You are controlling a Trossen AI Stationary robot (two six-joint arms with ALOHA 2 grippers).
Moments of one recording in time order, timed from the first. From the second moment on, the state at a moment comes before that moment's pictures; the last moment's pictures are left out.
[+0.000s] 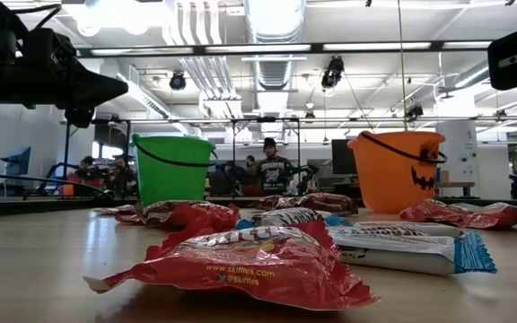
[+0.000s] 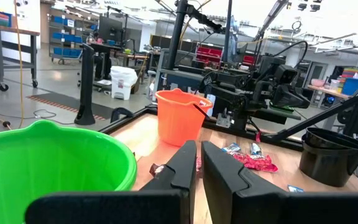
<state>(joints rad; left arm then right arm) 0.55 0.04 0.02 0.11 0.30 -0.19 0.75 0.00 0.05 -0.05 0.25 0.03</state>
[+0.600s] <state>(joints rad) 0.55 0.04 0.02 0.11 0.30 -0.19 0.75 0.00 0.05 -0.05 0.26 0.03</state>
